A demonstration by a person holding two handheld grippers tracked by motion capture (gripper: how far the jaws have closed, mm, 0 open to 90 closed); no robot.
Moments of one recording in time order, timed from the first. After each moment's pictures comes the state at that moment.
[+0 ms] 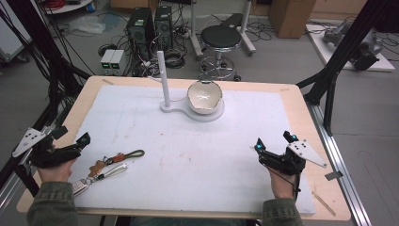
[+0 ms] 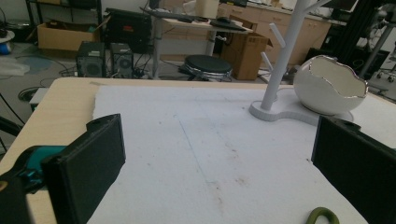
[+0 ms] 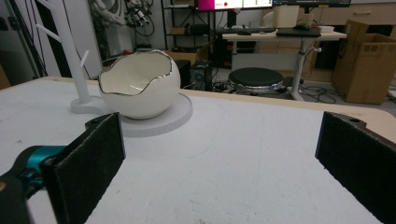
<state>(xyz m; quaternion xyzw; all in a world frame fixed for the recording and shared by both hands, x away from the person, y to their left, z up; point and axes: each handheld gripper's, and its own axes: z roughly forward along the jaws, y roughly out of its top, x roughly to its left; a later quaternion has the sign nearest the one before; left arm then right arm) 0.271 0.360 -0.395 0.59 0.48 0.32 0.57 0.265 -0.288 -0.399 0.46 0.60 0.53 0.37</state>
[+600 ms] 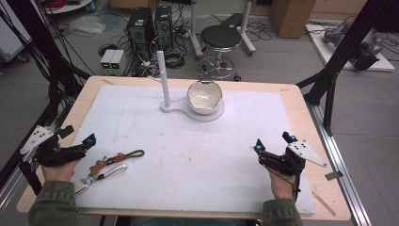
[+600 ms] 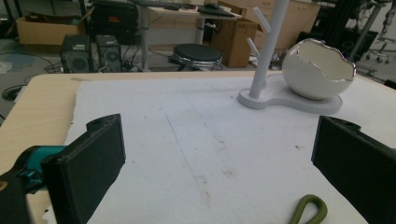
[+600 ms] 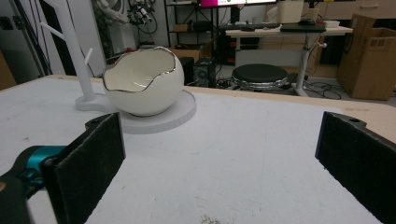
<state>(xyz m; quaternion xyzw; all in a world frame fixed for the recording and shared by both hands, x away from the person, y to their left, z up) 0.277 0.348 -0.393 0.63 0.46 0.30 0.55 0.265 -0.288 -0.400 0.47 0.60 0.54 0.36</state>
